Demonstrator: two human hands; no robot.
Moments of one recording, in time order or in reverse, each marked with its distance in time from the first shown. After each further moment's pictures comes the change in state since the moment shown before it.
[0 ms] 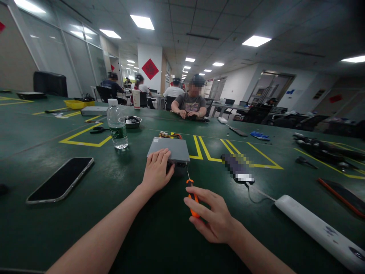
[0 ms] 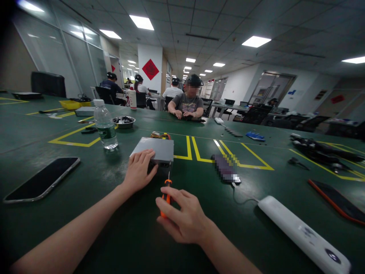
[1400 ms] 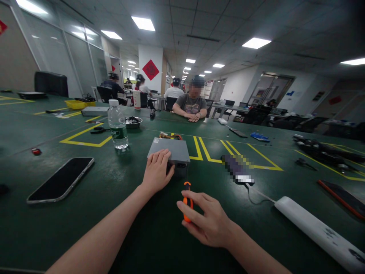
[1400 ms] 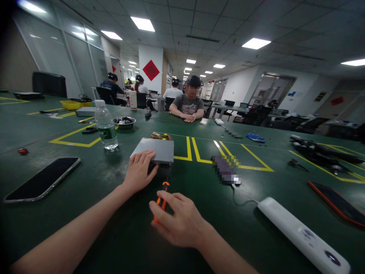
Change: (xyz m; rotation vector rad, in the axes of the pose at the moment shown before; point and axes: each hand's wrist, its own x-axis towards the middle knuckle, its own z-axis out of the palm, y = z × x) left_hand 0.000 0.001 -0.001 -0.012 0.011 -0.006; right_hand 0.007 -0.008 0.003 -0.083 -0.013 -0.072
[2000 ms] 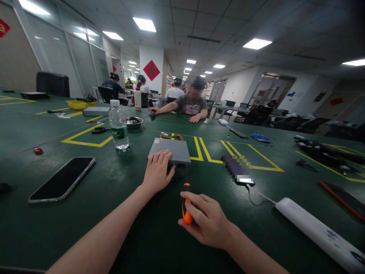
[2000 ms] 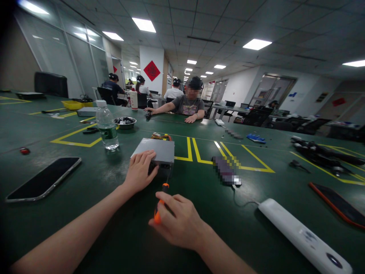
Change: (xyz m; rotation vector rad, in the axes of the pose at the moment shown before) left_hand 0.000 -0.001 0.000 -0.003 -0.003 0.000; right_hand 0.000 -0.001 0.007 0.038 0.063 0.027
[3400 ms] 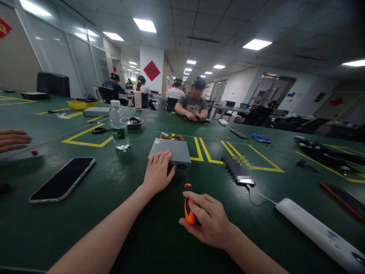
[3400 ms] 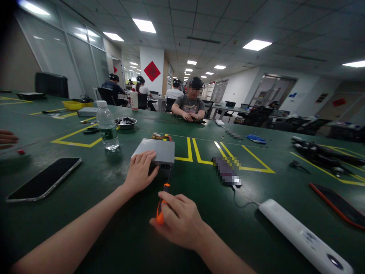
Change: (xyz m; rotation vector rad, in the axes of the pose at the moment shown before) left_hand -0.001 -0.001 0.001 0.005 0.002 -0.001; right_hand -0.001 -0.001 0.001 -0.031 0.057 0.012
